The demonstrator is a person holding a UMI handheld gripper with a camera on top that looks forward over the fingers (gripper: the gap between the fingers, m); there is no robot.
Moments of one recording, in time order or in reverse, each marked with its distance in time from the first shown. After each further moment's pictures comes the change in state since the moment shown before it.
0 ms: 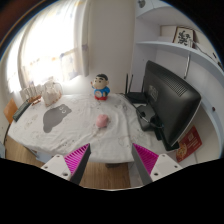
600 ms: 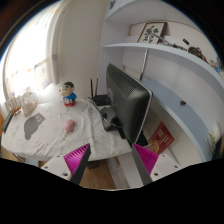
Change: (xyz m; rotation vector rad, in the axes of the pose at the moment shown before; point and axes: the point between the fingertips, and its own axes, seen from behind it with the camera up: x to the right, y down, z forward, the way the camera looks) arm 0.156 0.000 -0.067 0.023 0.228 0.103
